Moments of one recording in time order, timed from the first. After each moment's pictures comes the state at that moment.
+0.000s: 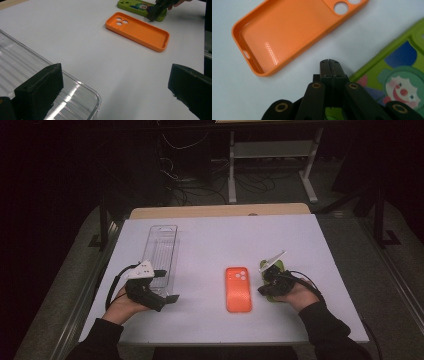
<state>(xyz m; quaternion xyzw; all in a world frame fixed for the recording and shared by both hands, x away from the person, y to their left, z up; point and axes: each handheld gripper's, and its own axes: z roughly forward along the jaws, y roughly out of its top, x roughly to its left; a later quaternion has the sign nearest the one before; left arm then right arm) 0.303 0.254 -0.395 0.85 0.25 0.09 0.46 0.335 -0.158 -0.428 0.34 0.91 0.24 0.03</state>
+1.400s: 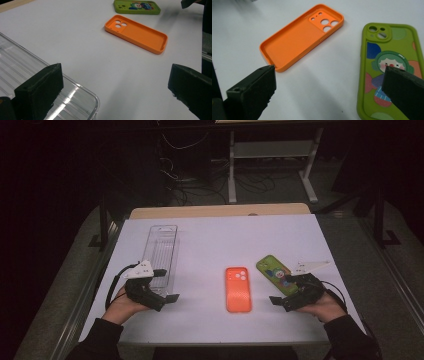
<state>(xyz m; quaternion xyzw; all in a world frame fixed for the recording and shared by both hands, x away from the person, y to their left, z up) 0.303 0.253 -0.393 0.84 0.25 0.09 0.47 0.293 -0.218 -0.414 0.36 0.84 0.40 0.07</state>
